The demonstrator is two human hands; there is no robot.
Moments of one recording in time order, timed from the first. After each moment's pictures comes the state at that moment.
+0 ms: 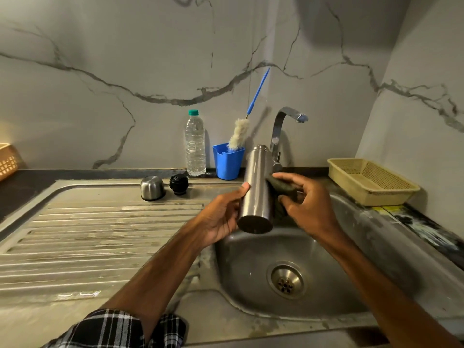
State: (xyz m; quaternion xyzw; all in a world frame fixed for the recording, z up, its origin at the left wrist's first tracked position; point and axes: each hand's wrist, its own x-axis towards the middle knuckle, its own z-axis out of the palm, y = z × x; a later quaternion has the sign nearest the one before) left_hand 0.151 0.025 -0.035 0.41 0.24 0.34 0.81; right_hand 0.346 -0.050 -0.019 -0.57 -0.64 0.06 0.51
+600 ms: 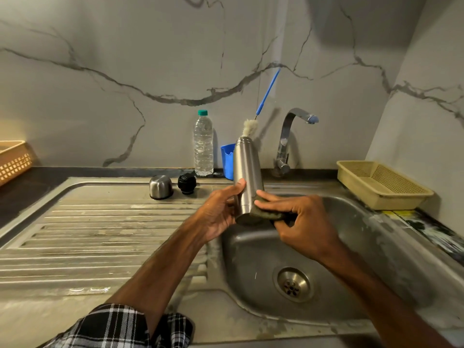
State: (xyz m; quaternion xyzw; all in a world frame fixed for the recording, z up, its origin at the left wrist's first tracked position) left_hand 0.137 0.038 -0.035 0.44 0.28 0.39 0.76; right_hand 0.312 -0.071 -0.019 -0.48 -0.76 0.01 0.44
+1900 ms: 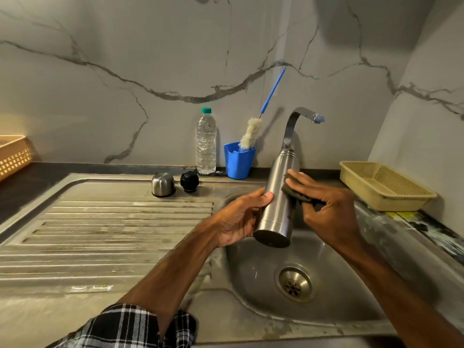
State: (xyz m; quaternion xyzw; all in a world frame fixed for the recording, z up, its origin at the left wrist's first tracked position) left_hand 0.149 0.022 -0.038 0.48 0.20 0.27 0.81; right_hand 0.349 -0.058 -0.019 -0.52 -0.71 -0.11 0.46
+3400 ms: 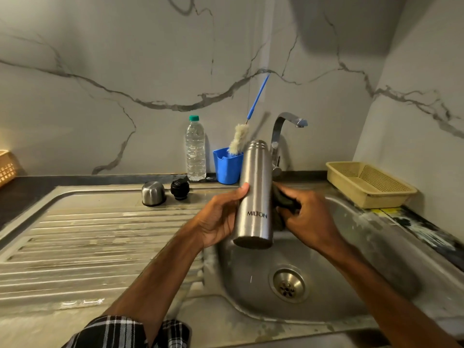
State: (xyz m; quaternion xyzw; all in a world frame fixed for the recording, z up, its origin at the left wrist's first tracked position) left_hand 0.136 0.021 -0.024 0.46 0.16 0.30 0.82; right_hand 0.334 -0.065 -0.016 -0.55 -0.69 0.02 0.46
